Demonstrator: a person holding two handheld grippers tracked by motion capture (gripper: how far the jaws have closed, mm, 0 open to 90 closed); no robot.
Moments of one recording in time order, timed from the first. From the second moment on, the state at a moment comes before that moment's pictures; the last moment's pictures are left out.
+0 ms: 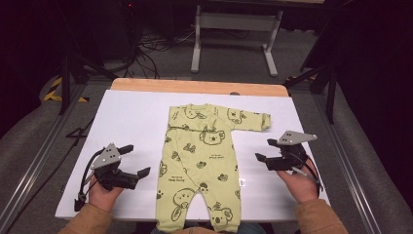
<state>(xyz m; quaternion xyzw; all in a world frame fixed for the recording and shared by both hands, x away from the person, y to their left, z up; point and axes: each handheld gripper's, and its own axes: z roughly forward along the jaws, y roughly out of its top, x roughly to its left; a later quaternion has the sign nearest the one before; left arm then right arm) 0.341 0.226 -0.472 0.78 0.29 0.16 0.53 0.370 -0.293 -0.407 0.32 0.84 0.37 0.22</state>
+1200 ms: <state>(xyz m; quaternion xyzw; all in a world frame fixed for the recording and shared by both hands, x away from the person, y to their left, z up) 0.347 0.234 -0.479 0.77 0.30 0.17 0.53 0.473 -0.319 -0.392 0.39 0.82 0.36 0.21</state>
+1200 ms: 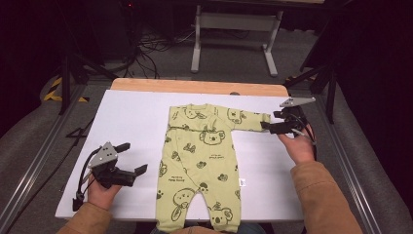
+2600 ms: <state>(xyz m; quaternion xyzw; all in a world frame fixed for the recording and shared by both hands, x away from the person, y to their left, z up) 0.349 0.235 -0.480 0.77 0.30 0.17 0.53 0.523 -0.339 -0.451 0.51 0.79 0.30 0.15</state>
